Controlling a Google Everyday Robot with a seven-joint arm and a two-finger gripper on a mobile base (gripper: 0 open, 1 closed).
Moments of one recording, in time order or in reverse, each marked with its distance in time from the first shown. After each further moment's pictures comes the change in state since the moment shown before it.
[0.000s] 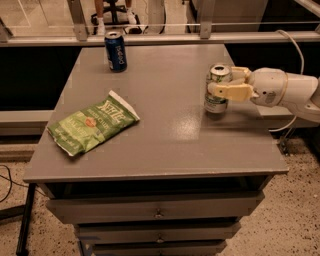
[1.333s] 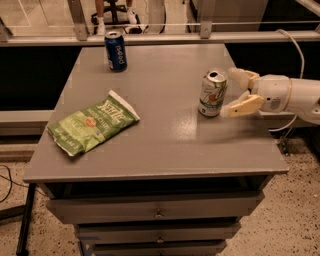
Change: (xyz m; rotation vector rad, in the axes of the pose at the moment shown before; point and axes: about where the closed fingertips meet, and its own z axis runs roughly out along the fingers) arm 0.025 0.002 -0.015 0.042 0.100 0.032
